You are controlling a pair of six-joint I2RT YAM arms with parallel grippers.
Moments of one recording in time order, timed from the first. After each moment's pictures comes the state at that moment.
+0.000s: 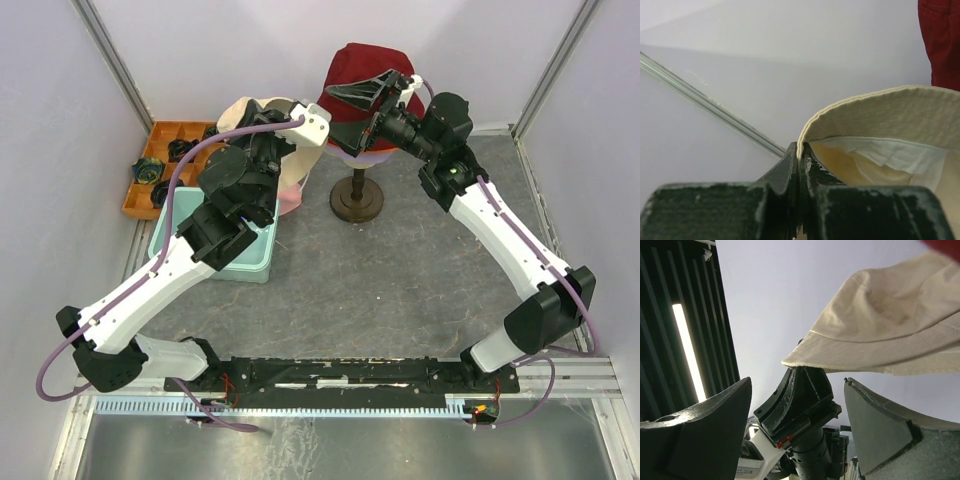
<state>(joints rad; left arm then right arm) -0.90 1.27 1.52 0.09 -0.80 1.08 0.48 1.54 1.57 0.20 -0.57 1.81</state>
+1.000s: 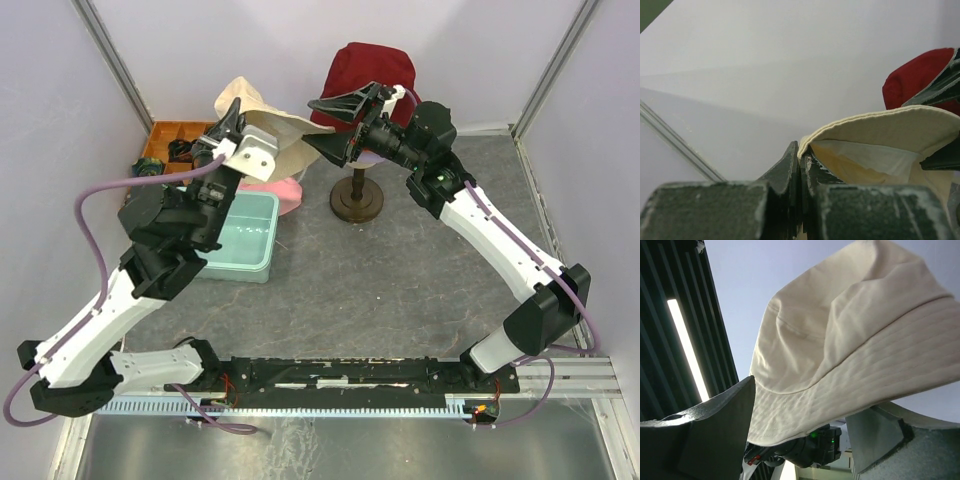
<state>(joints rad) -0.94 1.06 1.48 0.07 -0.52 0.96 0.56 1.54 1.55 0.20 -0.51 1.82</state>
